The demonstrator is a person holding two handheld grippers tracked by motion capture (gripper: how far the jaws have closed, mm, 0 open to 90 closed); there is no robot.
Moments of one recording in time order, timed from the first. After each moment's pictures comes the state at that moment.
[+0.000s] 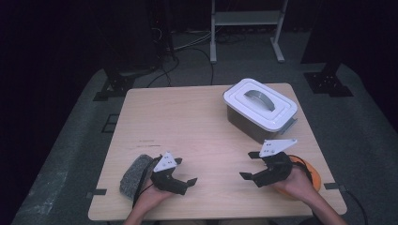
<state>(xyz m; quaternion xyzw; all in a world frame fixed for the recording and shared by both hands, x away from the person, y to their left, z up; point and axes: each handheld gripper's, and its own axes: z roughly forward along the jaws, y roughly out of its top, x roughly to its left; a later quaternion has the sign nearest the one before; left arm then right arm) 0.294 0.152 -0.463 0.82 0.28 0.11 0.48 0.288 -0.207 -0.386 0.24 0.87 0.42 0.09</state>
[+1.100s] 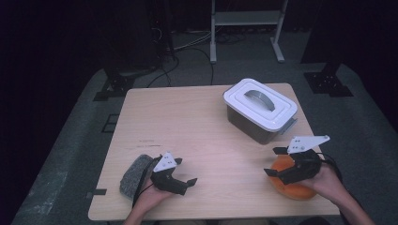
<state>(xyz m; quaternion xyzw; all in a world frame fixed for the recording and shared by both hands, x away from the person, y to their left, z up) 0.294 0.153 -0.463 0.82 0.28 0.11 0.48 0.282 -0.269 -0.370 0.26 0.87 0.41 0.12</state>
